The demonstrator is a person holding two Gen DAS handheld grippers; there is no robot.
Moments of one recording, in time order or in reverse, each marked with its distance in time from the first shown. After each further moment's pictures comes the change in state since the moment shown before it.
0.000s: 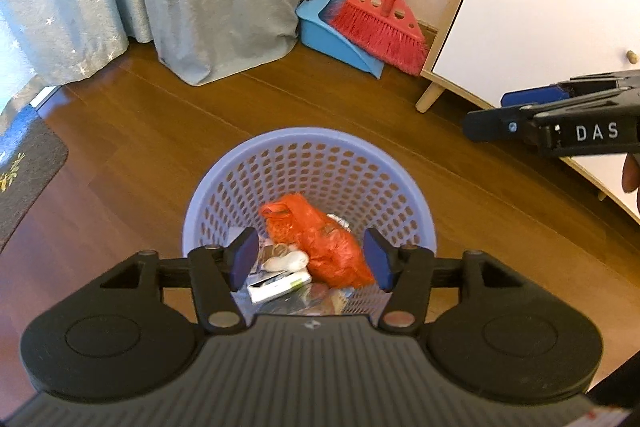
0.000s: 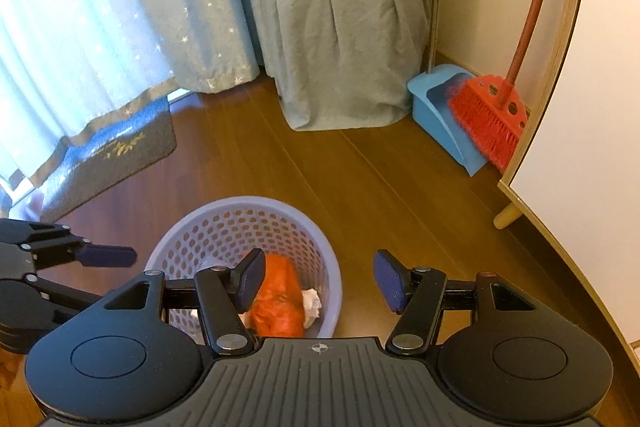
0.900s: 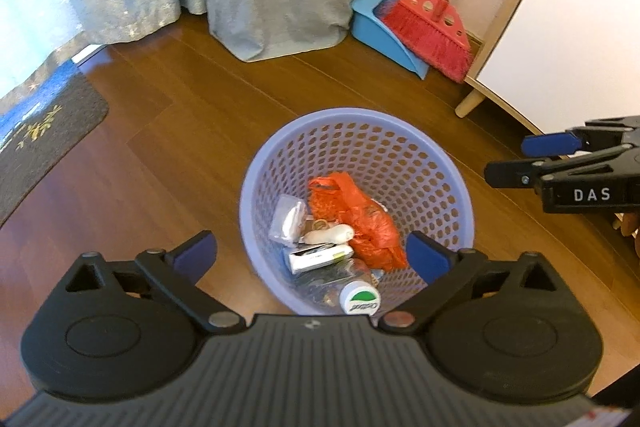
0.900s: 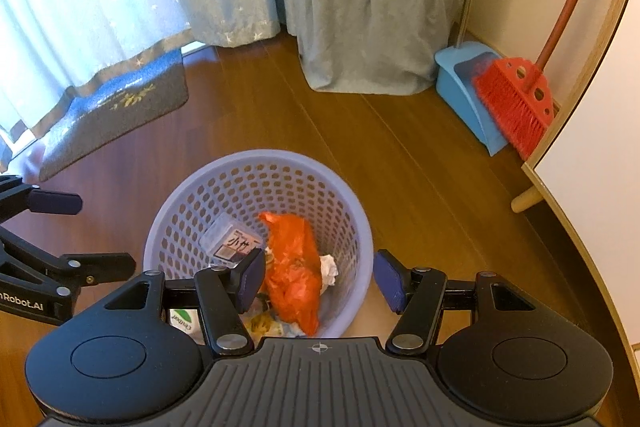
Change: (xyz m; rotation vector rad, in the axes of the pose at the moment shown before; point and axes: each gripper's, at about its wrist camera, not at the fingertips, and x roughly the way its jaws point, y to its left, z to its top) left arm -0.021 0.040 -0.023 -0.140 0.016 0.070; right arm 0.026 0.036 -0.018 -0.072 0.106 0.007
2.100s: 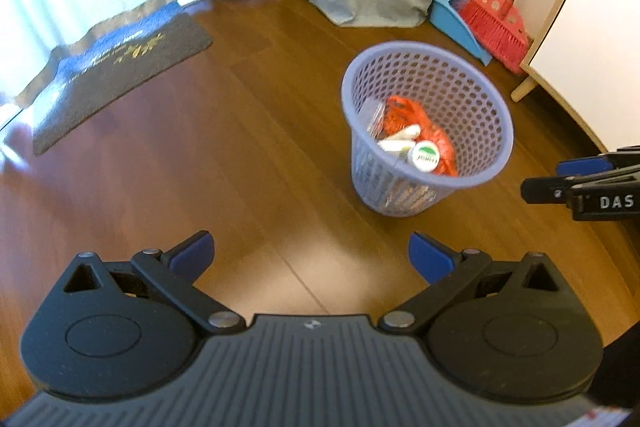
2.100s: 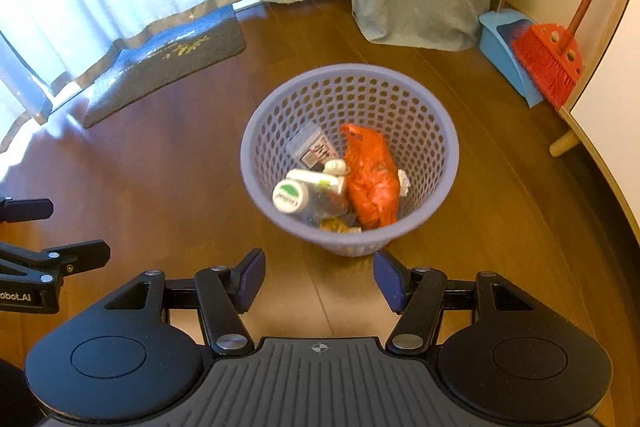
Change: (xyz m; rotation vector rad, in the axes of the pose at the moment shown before) left arm -0.096 0.025 -0.144 -0.169 0.007 0.178; right arm -0.039 0.081 -0.094 -0.033 0.087 0.068
